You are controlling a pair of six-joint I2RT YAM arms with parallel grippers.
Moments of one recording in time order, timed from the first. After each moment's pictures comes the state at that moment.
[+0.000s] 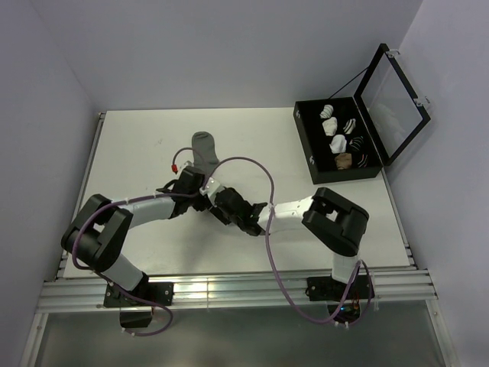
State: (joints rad) left arm -0.57 1.58 0.72 0.03 -0.03 -1.07; right arm 1.03 1.83 0.92 0.25 0.30 -0.05
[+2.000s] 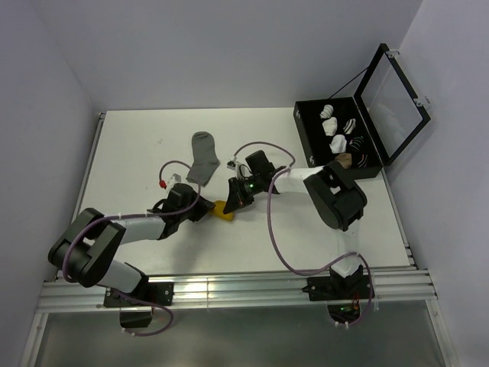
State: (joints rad) left arm -0.56 1.45 0.44 0.33 -0.07 -1.21; right arm 0.60 2.01 1.13 -0.06 -0.82 0.36
